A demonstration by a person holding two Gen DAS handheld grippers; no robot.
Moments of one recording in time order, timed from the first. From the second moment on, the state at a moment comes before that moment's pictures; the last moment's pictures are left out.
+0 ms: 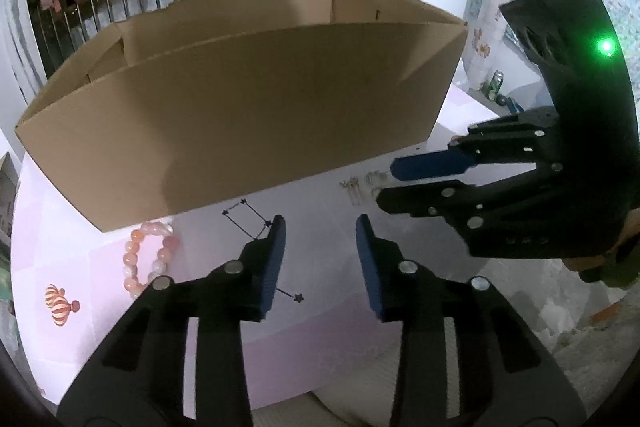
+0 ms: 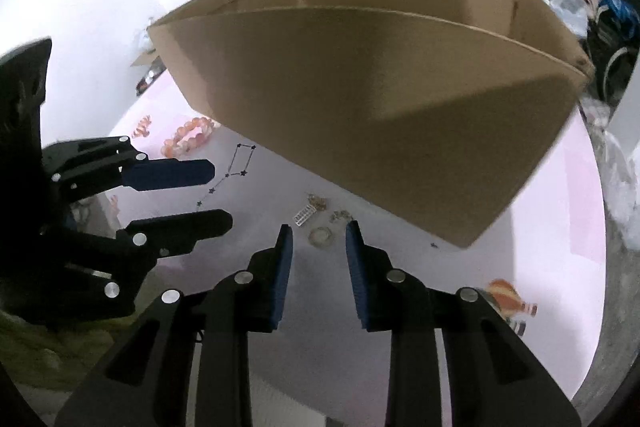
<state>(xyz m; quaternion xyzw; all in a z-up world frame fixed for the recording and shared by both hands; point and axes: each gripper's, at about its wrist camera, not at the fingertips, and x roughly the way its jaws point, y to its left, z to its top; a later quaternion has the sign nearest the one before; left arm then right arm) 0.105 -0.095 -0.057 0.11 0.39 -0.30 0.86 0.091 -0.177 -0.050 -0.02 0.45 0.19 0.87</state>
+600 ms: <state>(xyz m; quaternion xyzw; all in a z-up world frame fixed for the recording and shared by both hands) 0.111 -0.104 -0.060 0.13 0.39 -0.30 0.86 0.085 -0.168 -0.051 -0.07 0.44 0.19 0.88</state>
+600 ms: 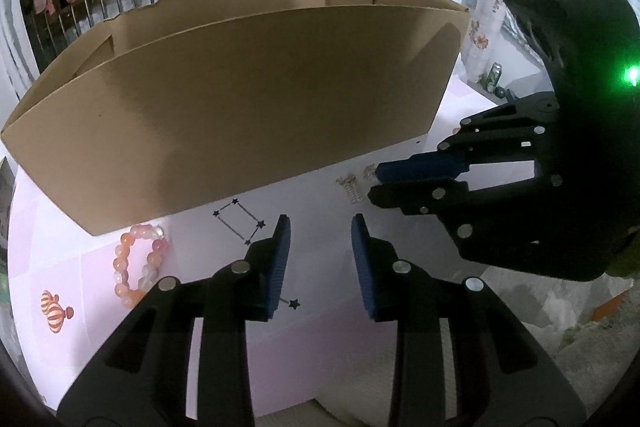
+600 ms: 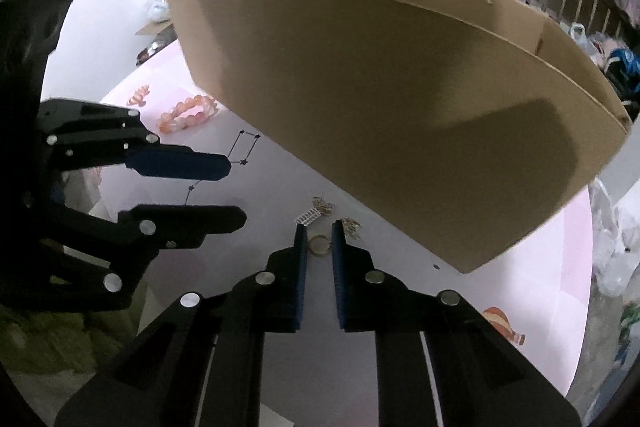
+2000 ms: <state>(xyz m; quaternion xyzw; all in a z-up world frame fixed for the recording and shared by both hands) 0.108 -0.121 -0.058 0.16 0.40 -0.30 0.85 0.077 -0.202 -0.049 -0.01 0.44 0.16 0.88</state>
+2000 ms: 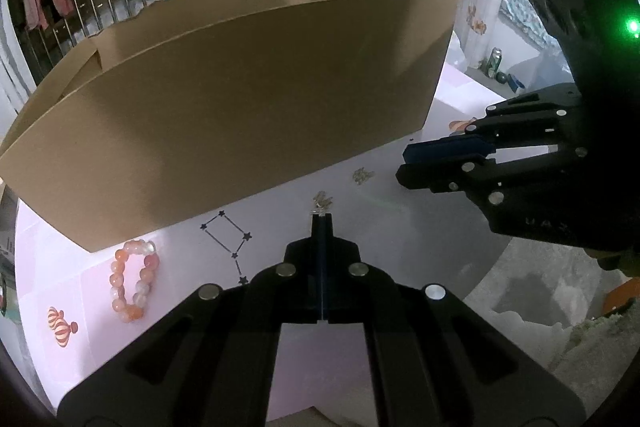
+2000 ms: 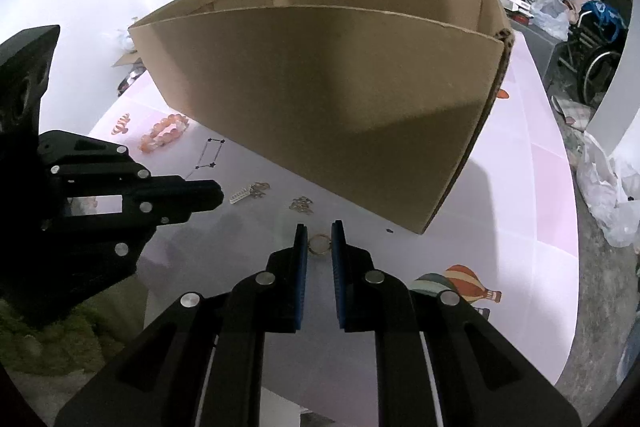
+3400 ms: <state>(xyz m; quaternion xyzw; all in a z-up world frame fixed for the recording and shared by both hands) 0.093 -0.086 0.016 0.12 0.32 -0.30 0.89 0.061 -0.186 0.022 -0.01 0.37 0.19 0.91</state>
